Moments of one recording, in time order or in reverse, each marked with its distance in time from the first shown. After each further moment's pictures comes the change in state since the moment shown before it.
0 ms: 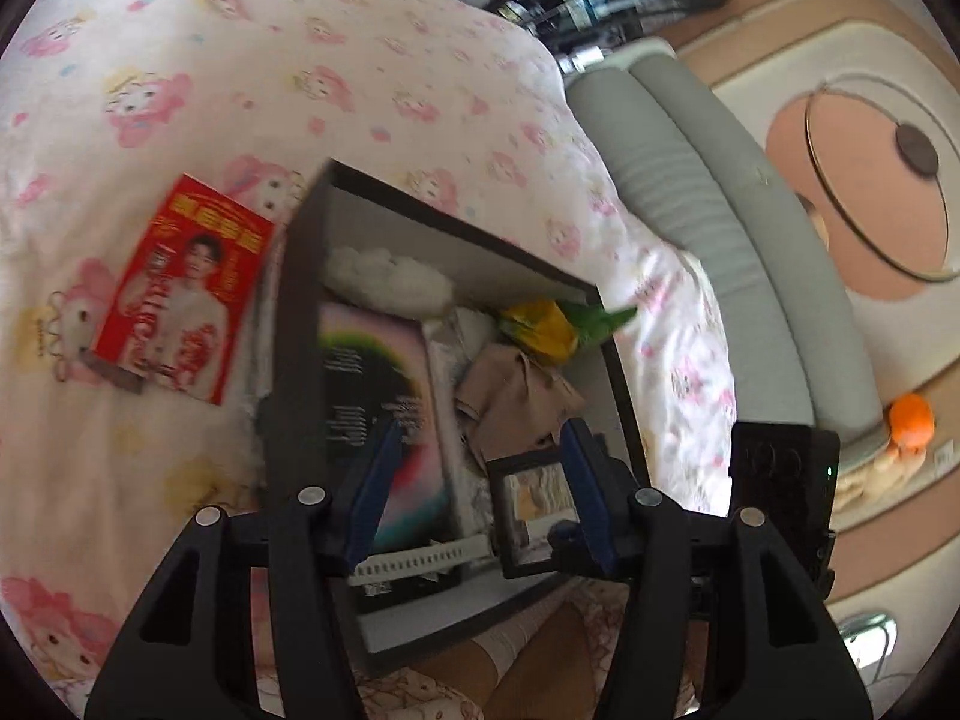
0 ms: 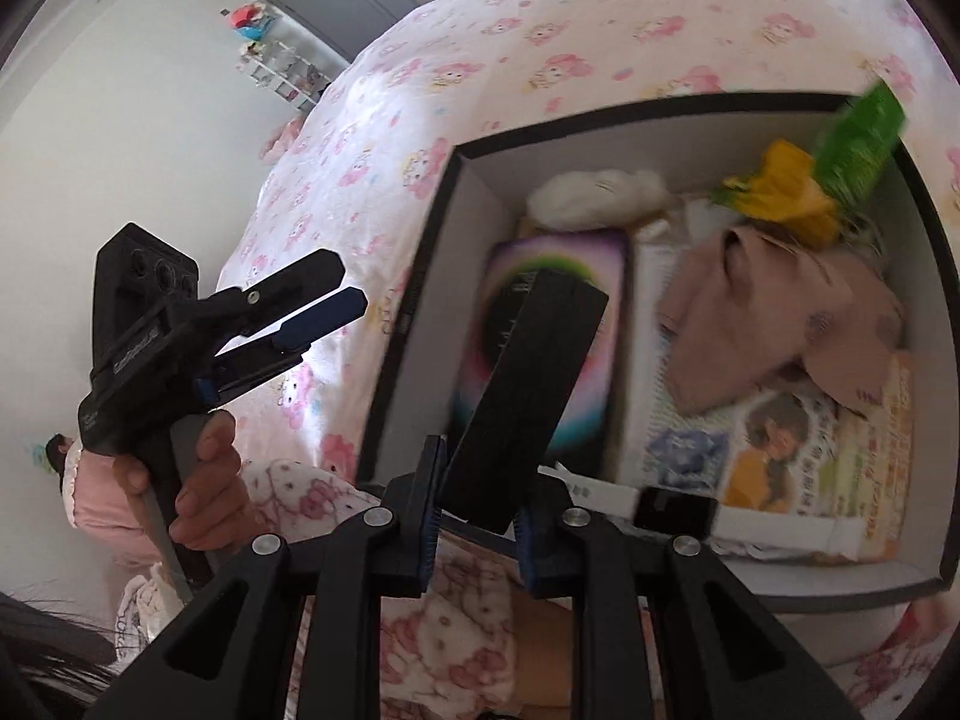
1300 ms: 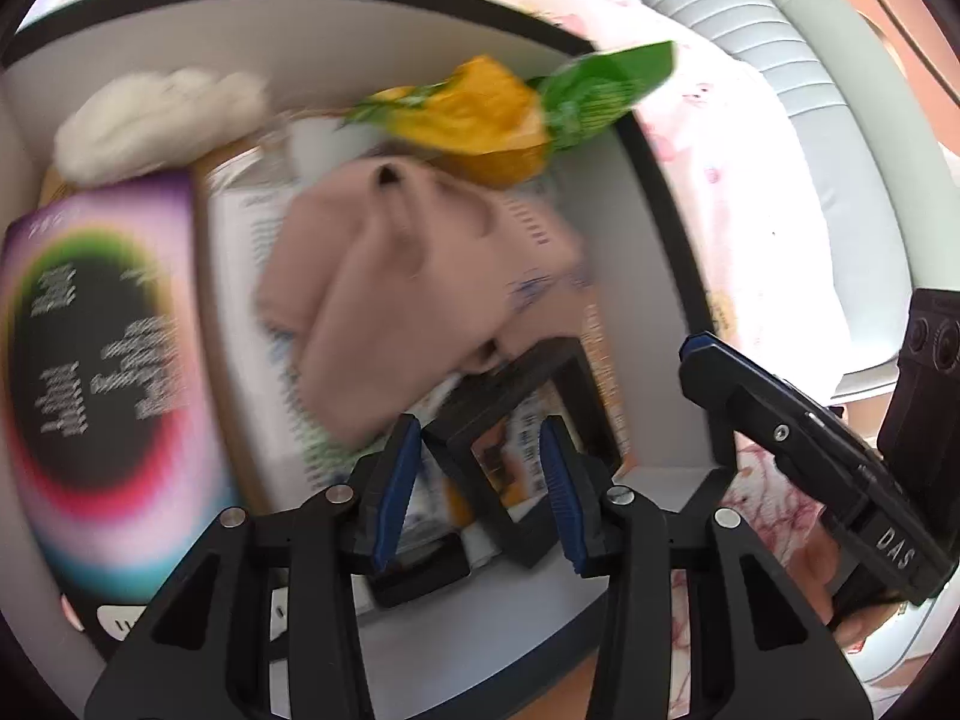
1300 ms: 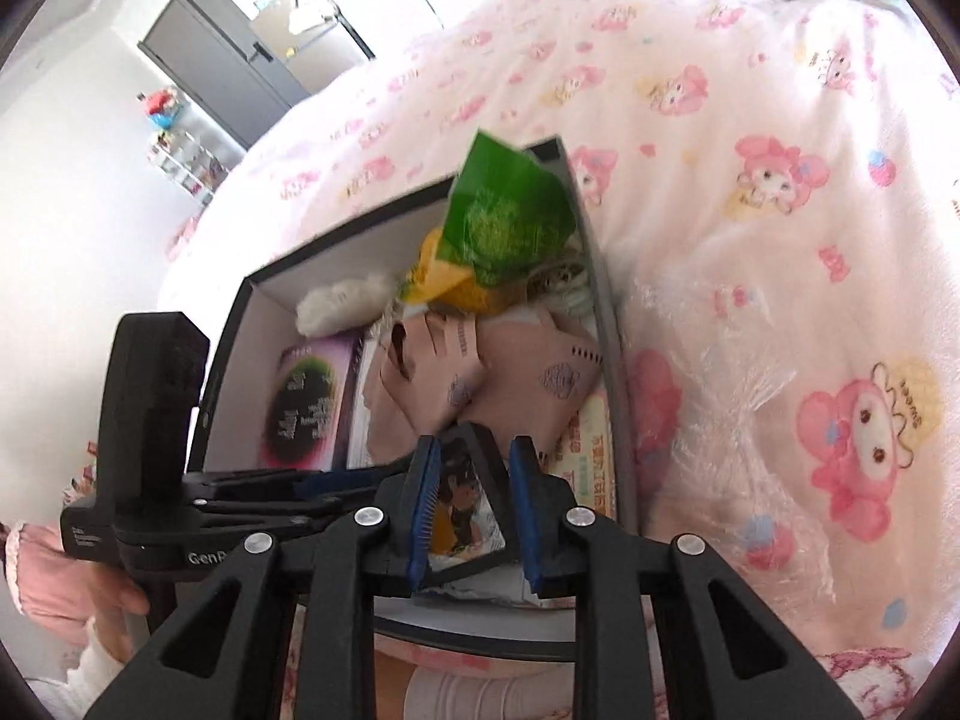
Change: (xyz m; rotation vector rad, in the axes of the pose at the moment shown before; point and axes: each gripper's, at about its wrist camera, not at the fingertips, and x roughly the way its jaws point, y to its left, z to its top) left arm 0.123 -0.054 -0.030 0.117 0.339 0.162; right arm -0.073 -0.113 -0.001 0.089 -0.248 -0.235
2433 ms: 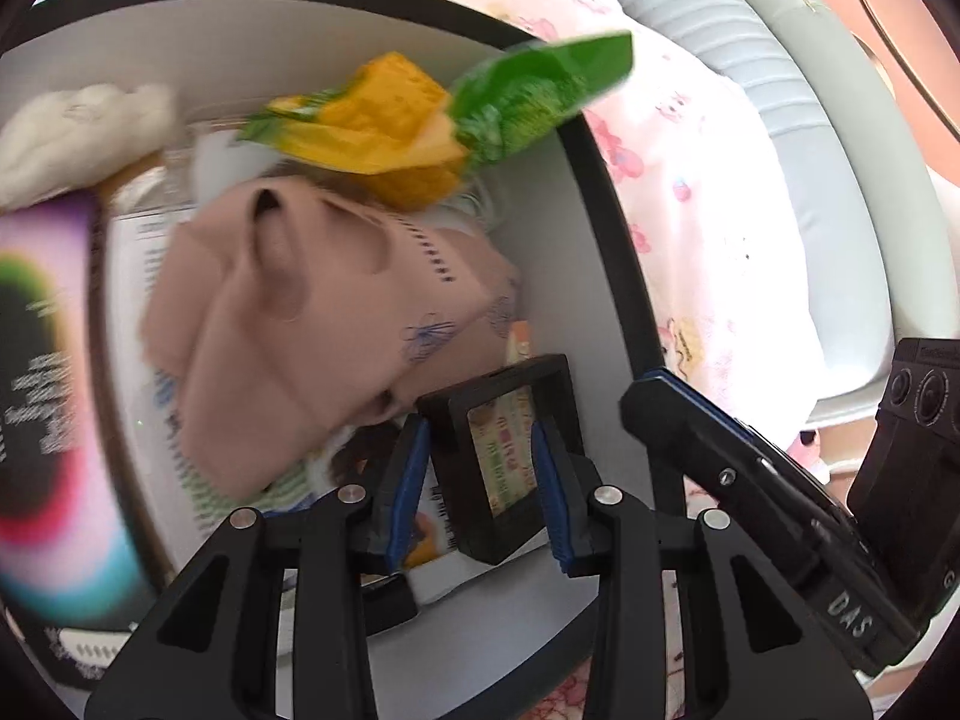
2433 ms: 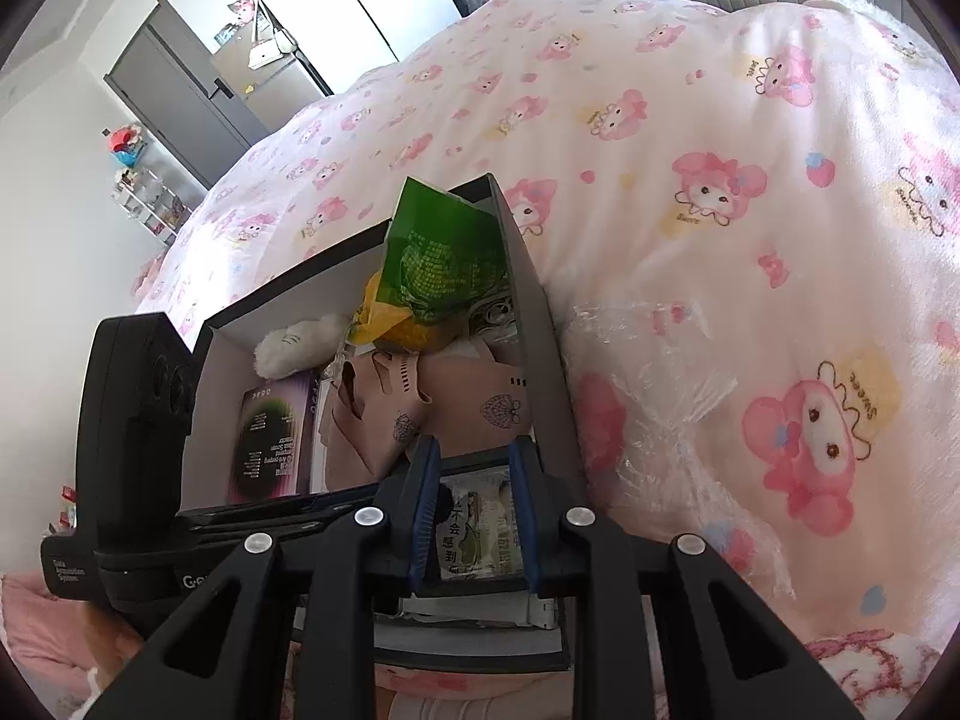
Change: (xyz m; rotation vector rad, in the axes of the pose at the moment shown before) left arm -0.043 0.033 -0.028 -0.040 -0.003 -0.080; right arm -0.005 -0.010 0.001 0.064 -0.056 -0.089
